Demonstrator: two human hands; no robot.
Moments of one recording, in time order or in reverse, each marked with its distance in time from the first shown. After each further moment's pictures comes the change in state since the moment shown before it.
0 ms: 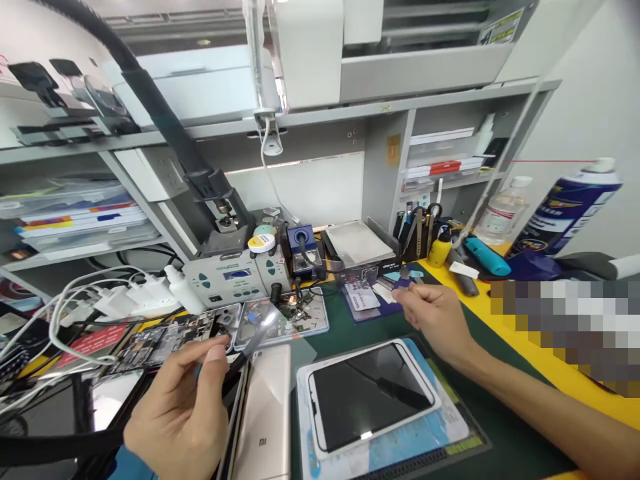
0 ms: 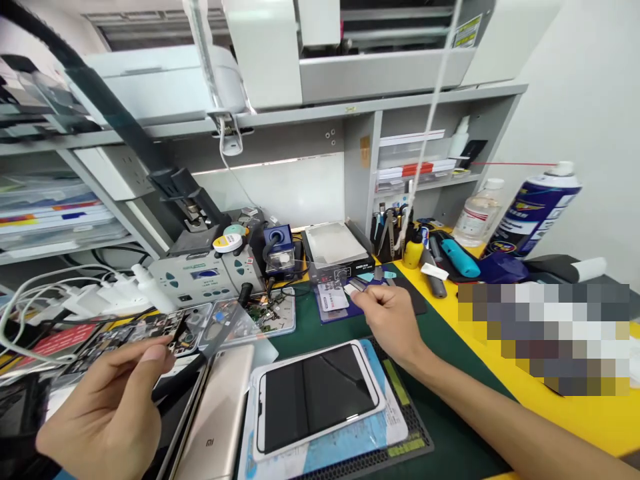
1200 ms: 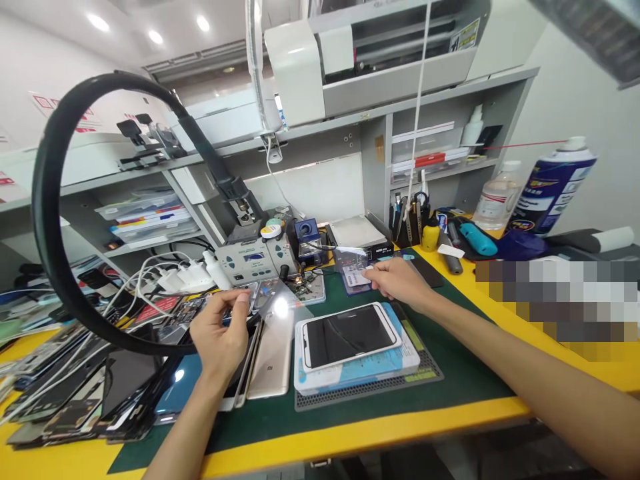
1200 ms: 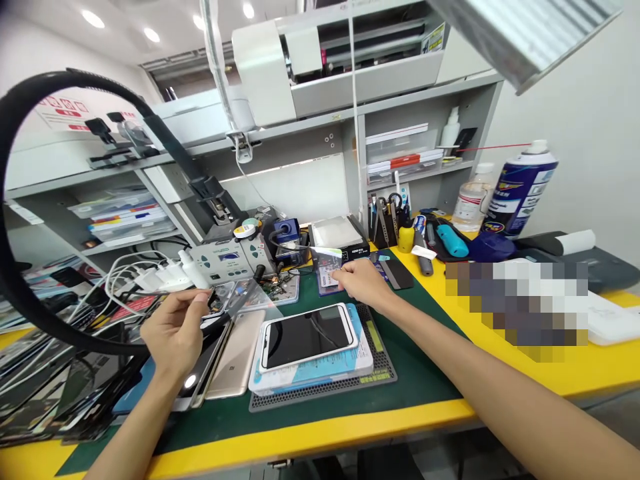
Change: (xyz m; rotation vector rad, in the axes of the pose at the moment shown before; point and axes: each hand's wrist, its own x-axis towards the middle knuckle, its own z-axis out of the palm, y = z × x) left_hand 0.010 -0.011 -0.006 0.109 -0.137 0.199; right_hand 0.017 -0.008 -0.001 -0.285 -0.386 0.313
